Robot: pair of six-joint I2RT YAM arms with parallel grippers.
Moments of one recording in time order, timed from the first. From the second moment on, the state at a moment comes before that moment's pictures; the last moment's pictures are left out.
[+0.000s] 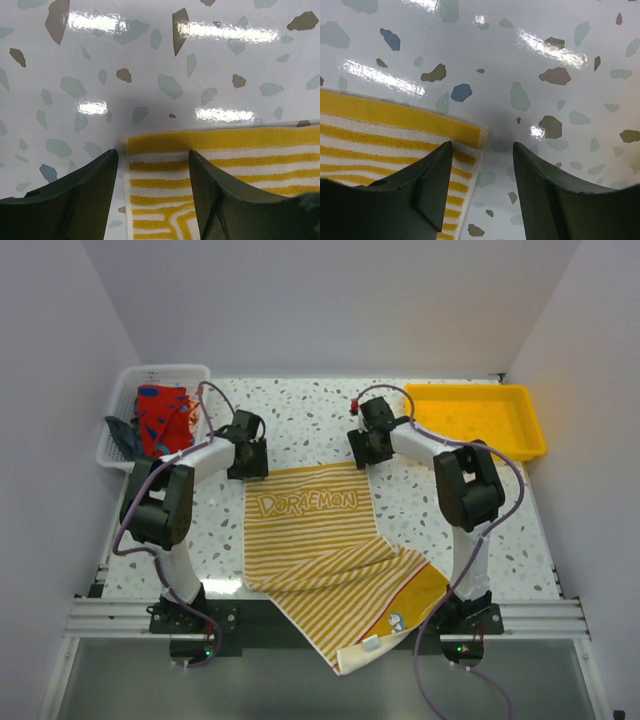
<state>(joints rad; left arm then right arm) -0.28 1.84 1.17 -0.44 -0.15 -0.35 0.41 2.04 1.46 -0.47 0.02 0.08</state>
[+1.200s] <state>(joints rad) -0.27 1.84 1.14 -0.40 -0.15 -0.36 0.43 2.09 1.51 -0.48 -0.02 0.02</state>
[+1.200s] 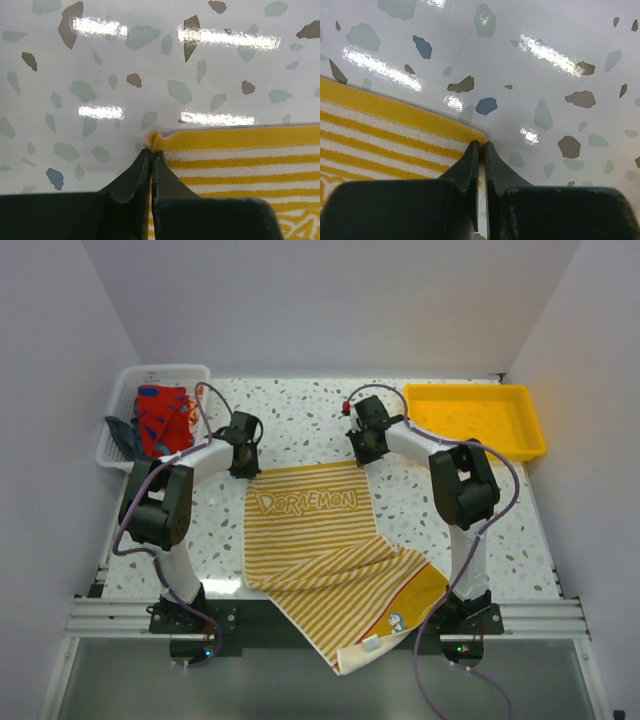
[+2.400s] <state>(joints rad) -0.27 1.90 1.98 -0.40 -0.29 -0.11 0.36 2.03 2.20 -0.49 0.19 -0.08</state>
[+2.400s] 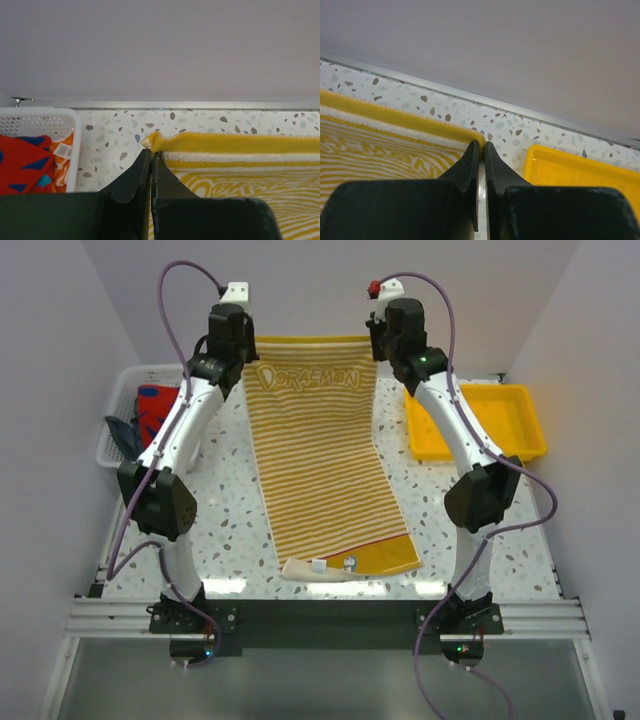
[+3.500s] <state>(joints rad) -0.25 2.09 1.62 -0.27 -0.21 -0.18 0.35 2.19 1.89 -0.39 0.08 -0.03</state>
